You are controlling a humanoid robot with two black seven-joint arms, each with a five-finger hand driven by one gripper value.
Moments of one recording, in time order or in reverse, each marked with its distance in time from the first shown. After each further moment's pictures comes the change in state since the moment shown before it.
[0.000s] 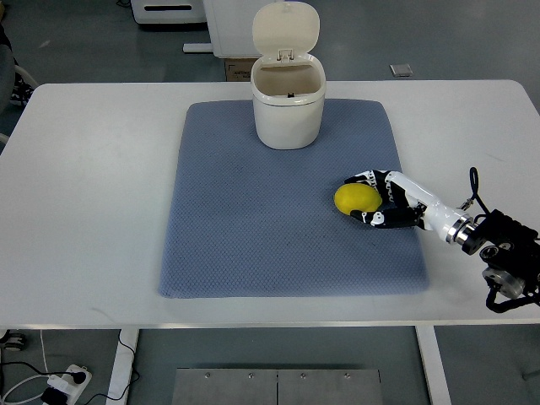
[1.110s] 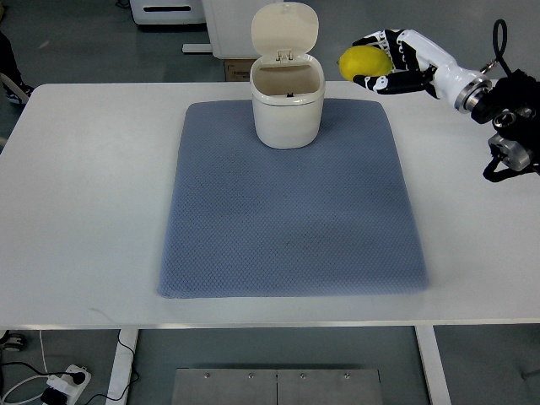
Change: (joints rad) left arm 0.001 0.000 0.000 0.000 0.000 0.000 0.000; right arm 0.405 0.004 0.094 -0.002 0.001 -0.100 -0.329
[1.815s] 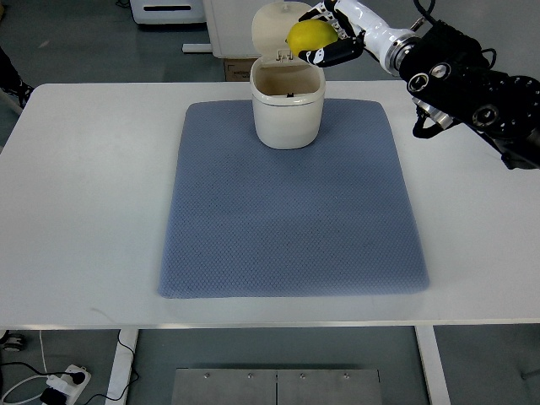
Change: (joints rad) left arm 0.000 0.000 0.000 0.000 0.000 0.000 0.000; right arm 0.213 0.260 -0.174 -0.170 -0.015 -0.118 -0.212
